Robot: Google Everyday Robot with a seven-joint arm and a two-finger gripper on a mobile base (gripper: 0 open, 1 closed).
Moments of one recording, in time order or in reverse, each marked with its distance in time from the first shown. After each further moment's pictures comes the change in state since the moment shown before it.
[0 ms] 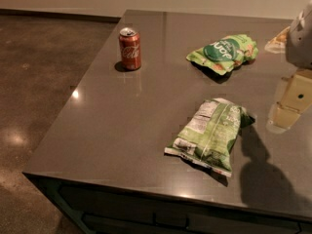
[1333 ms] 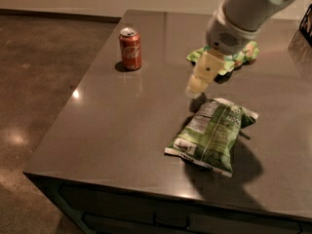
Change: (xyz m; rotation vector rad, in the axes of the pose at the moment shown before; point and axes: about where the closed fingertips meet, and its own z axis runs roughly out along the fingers) arm -0.114 -0.069 0.073 0.002 -0.138 0.136
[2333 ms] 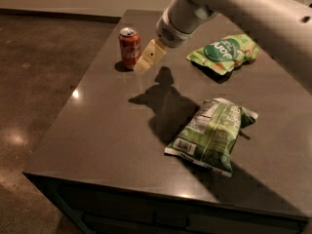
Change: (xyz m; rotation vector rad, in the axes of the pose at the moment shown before) arm -0.116 -0.060 0.094 0.057 -0.205 0.167
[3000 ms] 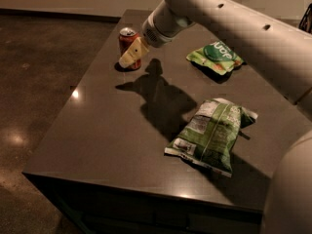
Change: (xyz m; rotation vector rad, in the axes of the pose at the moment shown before) arm -0.045 -0.014 0.054 0.017 -0.113 0.088
